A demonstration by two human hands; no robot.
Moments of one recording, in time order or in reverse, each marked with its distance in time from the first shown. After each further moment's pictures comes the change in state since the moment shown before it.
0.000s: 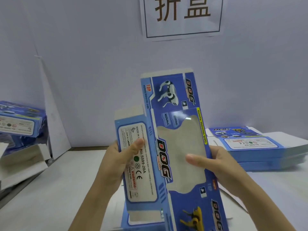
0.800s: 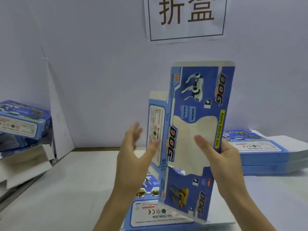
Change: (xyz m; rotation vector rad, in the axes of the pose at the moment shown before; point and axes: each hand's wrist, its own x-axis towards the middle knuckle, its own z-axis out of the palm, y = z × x) left_hand -0.012 -0.001 0.034 0.420 0.171 0.279; right_hand 0.003 -0.004 0.026 0.024 0.486 -0.263
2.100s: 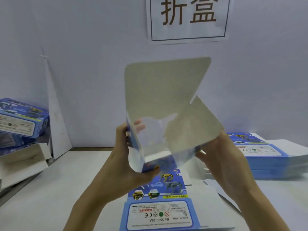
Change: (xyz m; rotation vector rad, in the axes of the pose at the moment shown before) left_hand 0.001 0.009 -0.035 0.142 -0.296 0.301; right_hand 0.007 -0.022 -0.002 0.279 -0.376 0.000
